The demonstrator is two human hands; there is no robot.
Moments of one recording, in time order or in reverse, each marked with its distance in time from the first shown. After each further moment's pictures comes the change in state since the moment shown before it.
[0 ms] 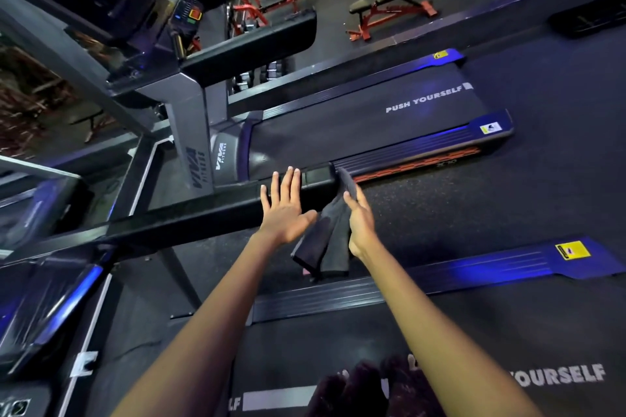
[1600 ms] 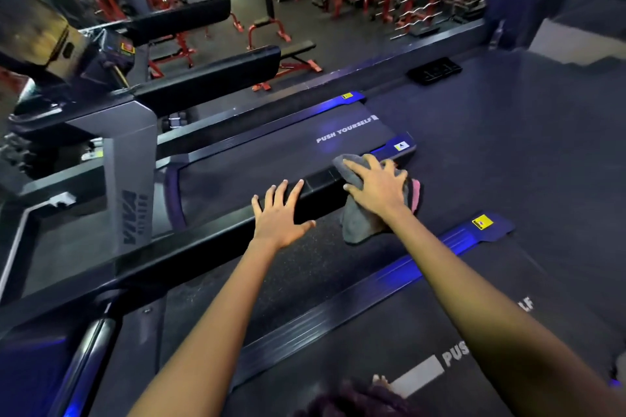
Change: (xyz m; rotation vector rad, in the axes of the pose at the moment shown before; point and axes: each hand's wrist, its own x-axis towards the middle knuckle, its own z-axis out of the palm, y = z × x) left_hand 0.004 -0.157 -0.005 0.019 0.130 0.388; right_hand -0.064 -0.017 0.105 -1.826 0.470 -0.397
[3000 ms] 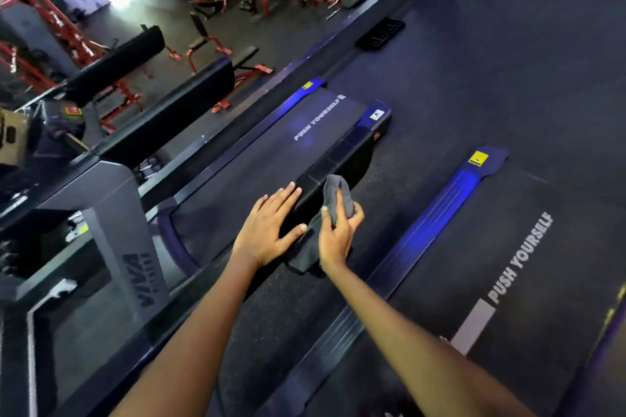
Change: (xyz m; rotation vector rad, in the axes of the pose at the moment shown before) left_hand 0.018 -0.084 -0.011 0.046 0.074 0.659; right_hand -0.050 -0.148 0.112 1.293 0.606 0.697
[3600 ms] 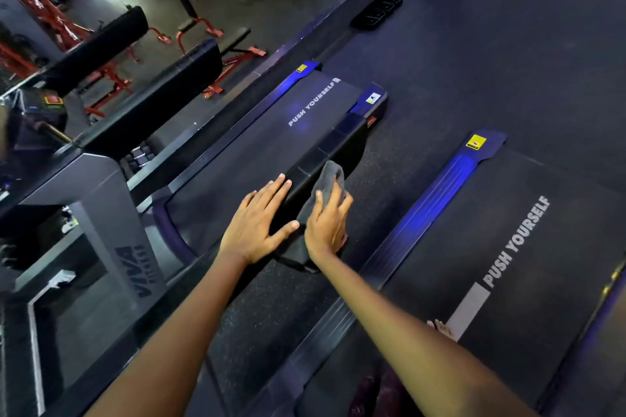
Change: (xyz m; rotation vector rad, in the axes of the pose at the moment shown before) left_hand 0.003 -0.002 0.003 0.039 -0.045 -0.005; right_hand 0.011 0.006 0.010 -0.269 0.106 -0.164
